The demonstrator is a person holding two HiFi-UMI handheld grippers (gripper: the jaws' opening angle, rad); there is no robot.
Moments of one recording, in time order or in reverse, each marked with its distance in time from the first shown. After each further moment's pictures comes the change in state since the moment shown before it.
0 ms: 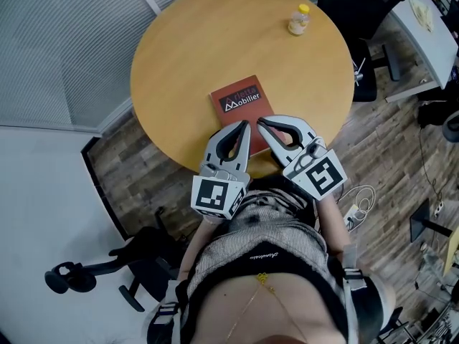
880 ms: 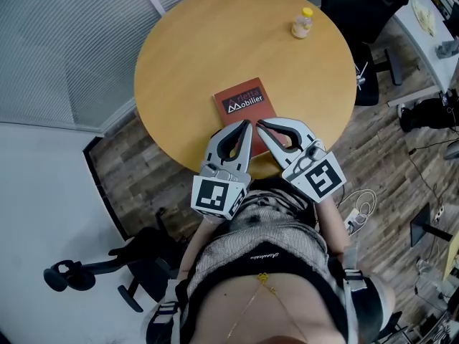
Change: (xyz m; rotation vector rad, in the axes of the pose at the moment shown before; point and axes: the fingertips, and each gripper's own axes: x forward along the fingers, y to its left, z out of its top) left arm 0.000 0.000 0.010 0.016 -0.034 0.001; right arm 0.003 0.004 0.003 -0.003 -0.020 0.014
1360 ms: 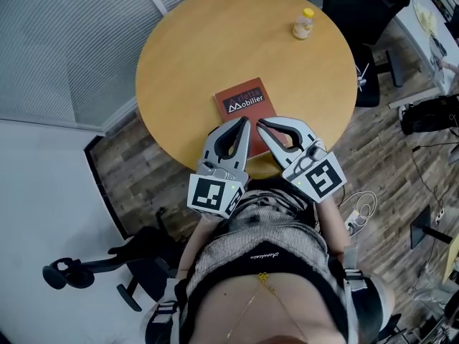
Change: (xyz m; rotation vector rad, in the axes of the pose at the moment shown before) left arm -0.005 0.004 0.013 0.003 -0.038 0.006; right arm -0.001 0.003 0.005 -0.011 -0.018 0.000
